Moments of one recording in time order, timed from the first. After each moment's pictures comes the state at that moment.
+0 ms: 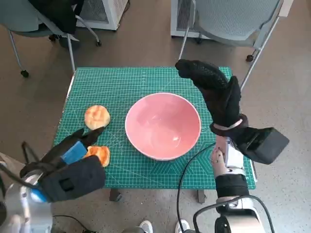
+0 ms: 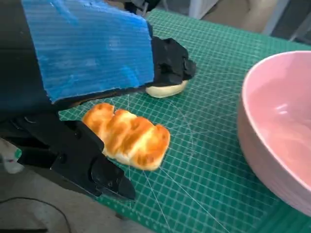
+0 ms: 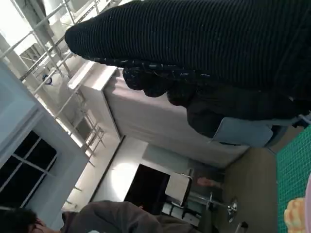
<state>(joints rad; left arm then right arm) -0.17 0.87 -0.28 -0.67 0.47 1.01 -0.56 -0.77 0.00 -0.16 0.71 0.39 -0.72 0.70</state>
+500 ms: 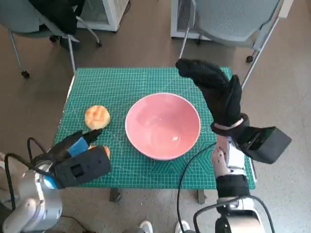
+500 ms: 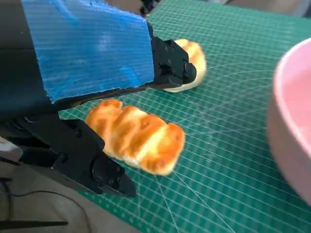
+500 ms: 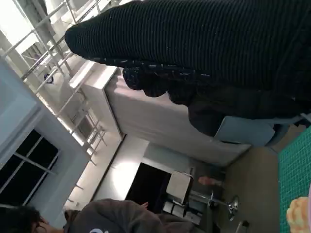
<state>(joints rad) -0.25 0.84 -0.36 -0.47 0.52 0.98 -0.54 -0.76 0.00 -0.16 0.67 0.39 -0.69 0.70</state>
